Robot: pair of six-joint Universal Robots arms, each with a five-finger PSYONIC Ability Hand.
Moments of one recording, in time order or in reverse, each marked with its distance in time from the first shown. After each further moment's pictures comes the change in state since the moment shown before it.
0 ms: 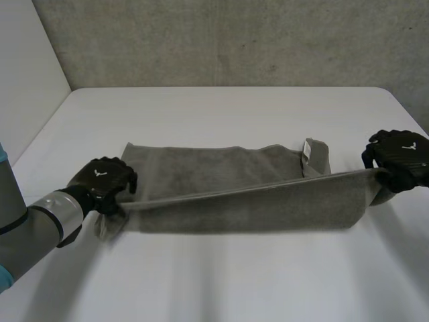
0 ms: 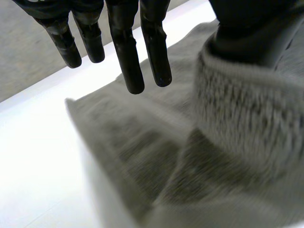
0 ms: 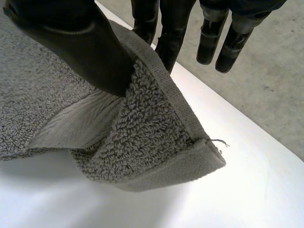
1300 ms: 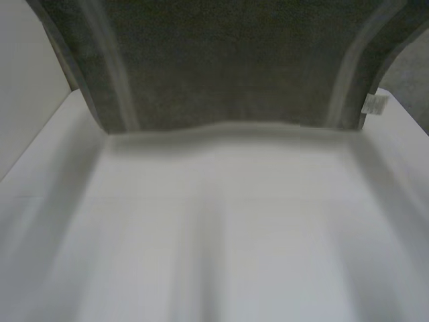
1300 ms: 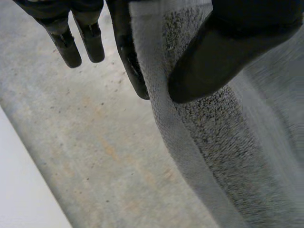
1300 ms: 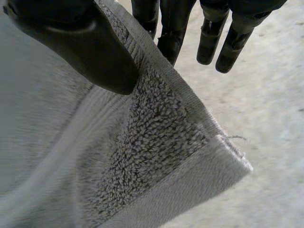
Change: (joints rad) left arm 0.040 0.228 0.522 0.204 -0.060 -0.147; right arm 0.158 -0.001 -0.813 -0.023 0.088 0.316; left_hand 0.603 0.644 0.000 0.000 0.646; right_hand 0.000 0.015 0.000 0.000 0.011
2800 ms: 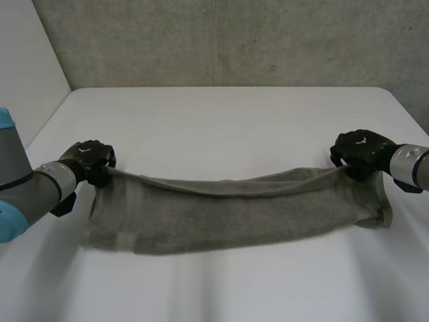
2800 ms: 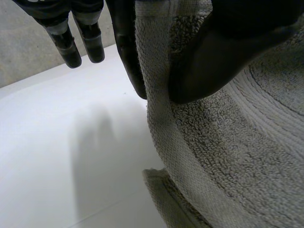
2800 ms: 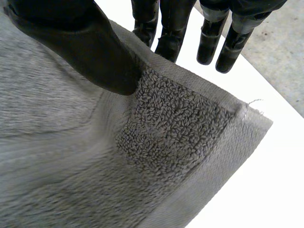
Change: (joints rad) left arm 0.021 -0.487 -0.172 -0.295 0.011 0.017; right arm 0.067 0.475 0.204 0.323 0.093 -0.499; left_hand 0.000 0.002 0.000 0.000 0.000; right_hand 0.000 0.001 0.000 0.000 0.001
